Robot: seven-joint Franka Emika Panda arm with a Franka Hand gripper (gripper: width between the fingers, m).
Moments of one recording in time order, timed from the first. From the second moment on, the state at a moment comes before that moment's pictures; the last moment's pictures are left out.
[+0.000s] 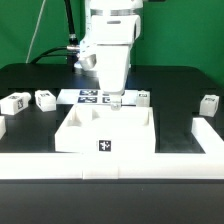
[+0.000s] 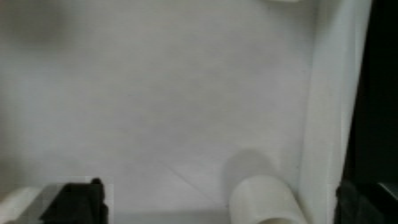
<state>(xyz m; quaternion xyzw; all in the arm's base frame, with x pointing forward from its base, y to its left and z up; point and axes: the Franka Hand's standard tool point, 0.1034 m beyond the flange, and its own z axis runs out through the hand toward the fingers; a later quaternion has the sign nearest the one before) 0.496 0.008 0.053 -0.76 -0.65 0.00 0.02</state>
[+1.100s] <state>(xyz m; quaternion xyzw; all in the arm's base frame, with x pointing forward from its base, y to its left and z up) 0.462 0.022 0.013 -0.76 -0.65 0.00 0.04</state>
